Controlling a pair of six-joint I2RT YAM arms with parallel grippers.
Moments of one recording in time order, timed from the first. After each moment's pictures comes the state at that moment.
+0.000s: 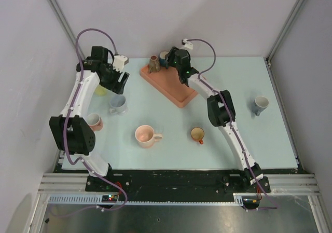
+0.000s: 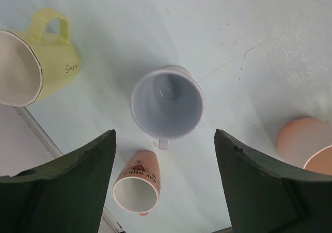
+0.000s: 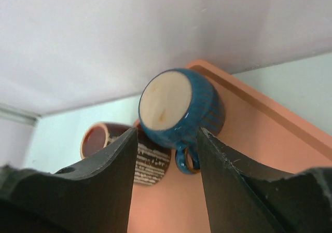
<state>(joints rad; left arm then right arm) -0.05 1.69 1.67 -1.02 0.14 0.43 0.50 2.70 2.41 0.11 0.22 0.55</state>
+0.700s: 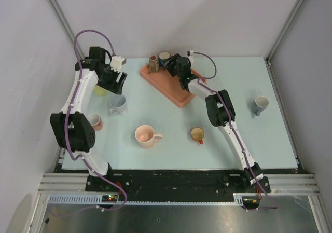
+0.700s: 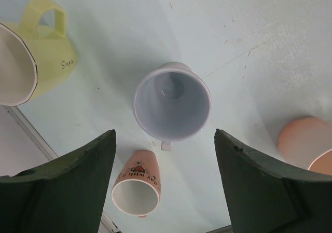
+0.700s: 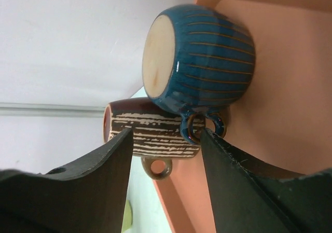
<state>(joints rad) -0.01 1.73 1.68 -1.04 0.17 0.43 0.48 2.73 2.28 0.24 0.06 1.16</state>
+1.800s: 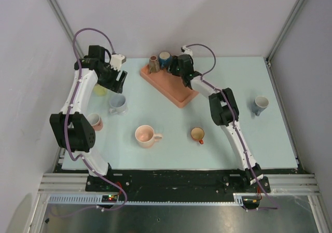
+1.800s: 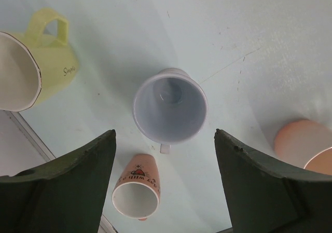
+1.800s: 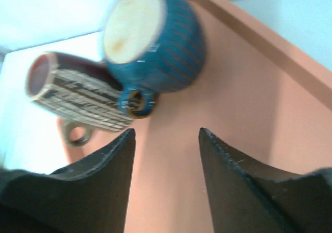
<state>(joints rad) -0.01 1.73 1.70 -1.04 0.20 0.43 0.47 2.64 2.22 0.05 0.06 0.63</state>
